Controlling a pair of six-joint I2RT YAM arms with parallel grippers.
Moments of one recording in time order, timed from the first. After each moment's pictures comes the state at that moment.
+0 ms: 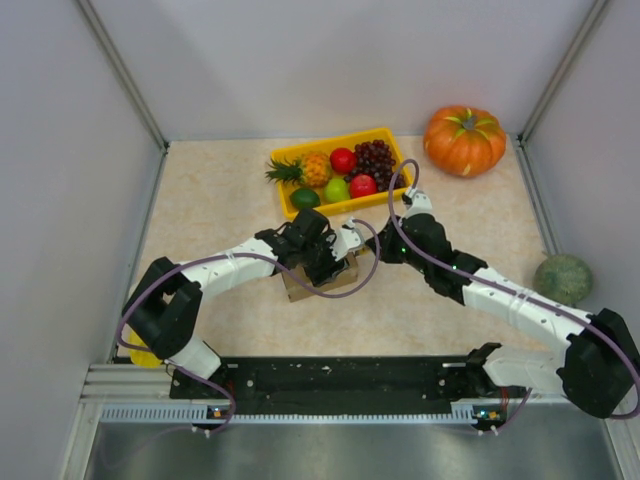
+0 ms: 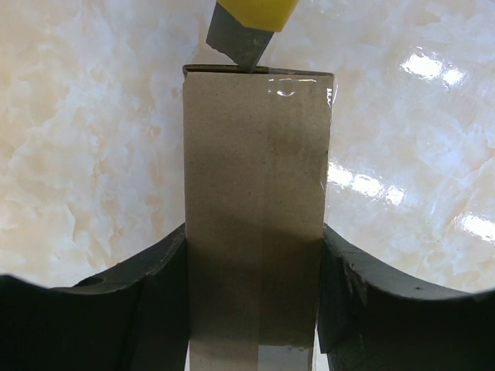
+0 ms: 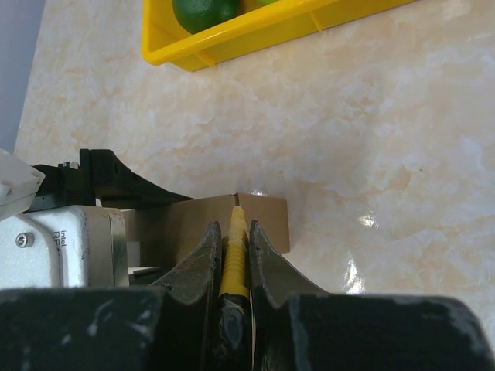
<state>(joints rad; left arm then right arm) -0.73 1.58 1.00 -0.34 0.26 0.40 0.70 1.15 0.73 -0.04 0.13 0.65</state>
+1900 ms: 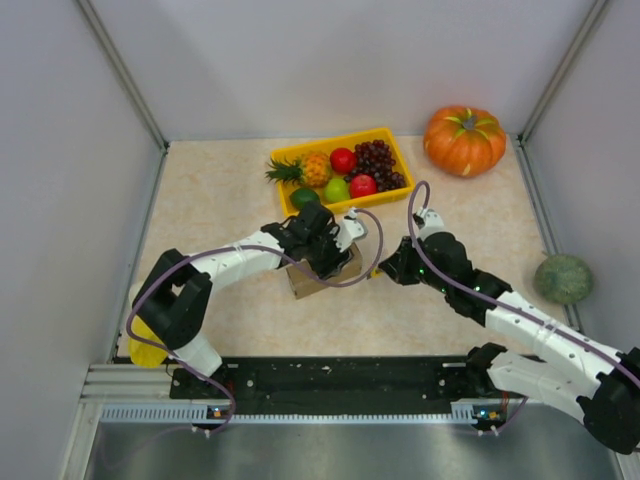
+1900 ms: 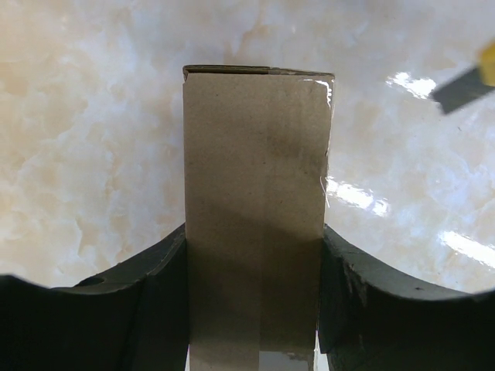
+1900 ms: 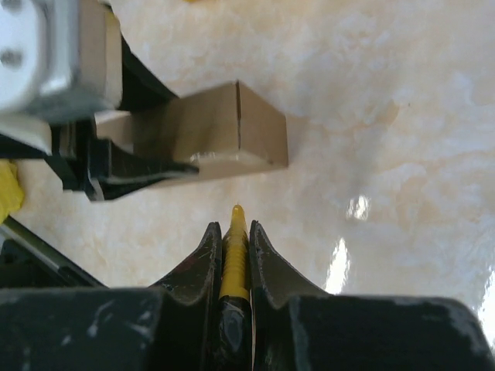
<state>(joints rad) -0.72 1.65 1.06 -0.34 0.26 0.33 0.68 0.94 0.60 -0.13 0.03 0.59</state>
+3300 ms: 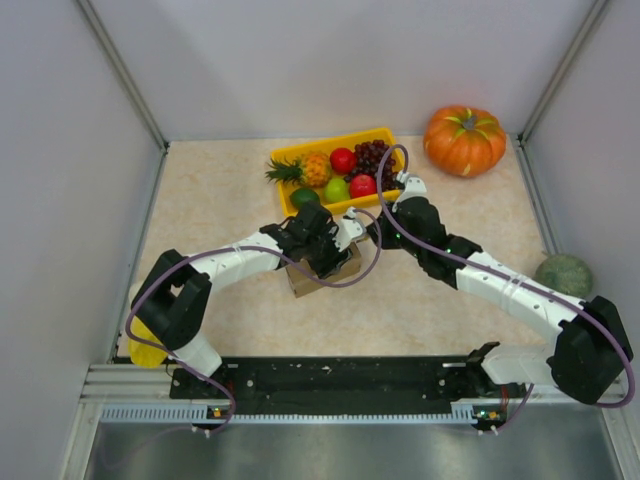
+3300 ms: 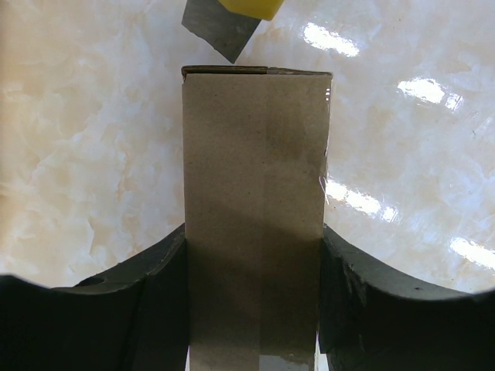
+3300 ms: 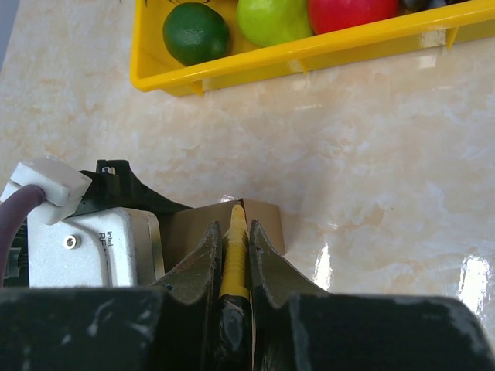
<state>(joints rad) -0.71 1.64 1.05 -0.30 0.24 0.34 0.68 1.24 0.87 -0.10 0.16 0.54</state>
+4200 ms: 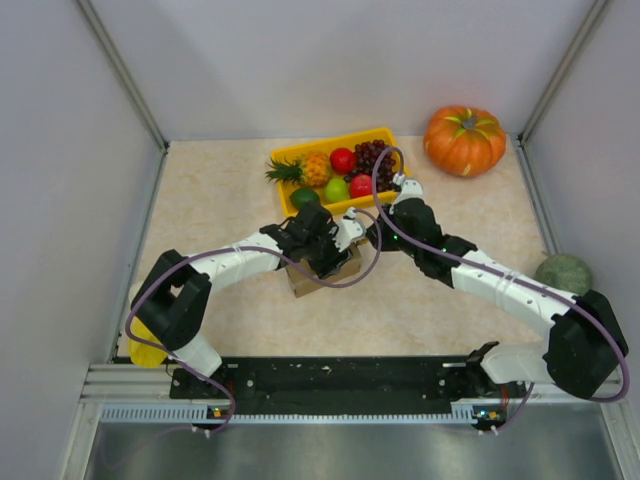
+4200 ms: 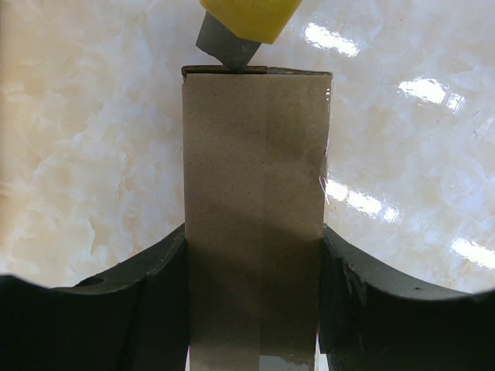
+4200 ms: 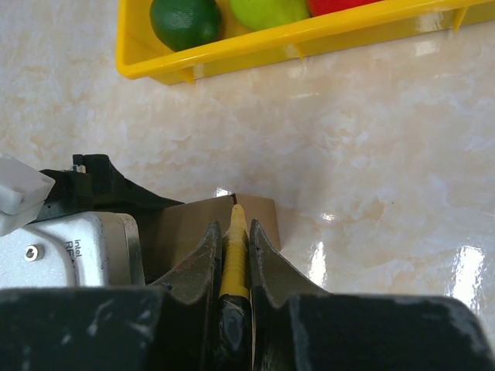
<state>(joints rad) -0.72 1.64 1.04 -0.29 0.24 0.34 0.68 1.28 0.87 -0.10 0.15 0.54</state>
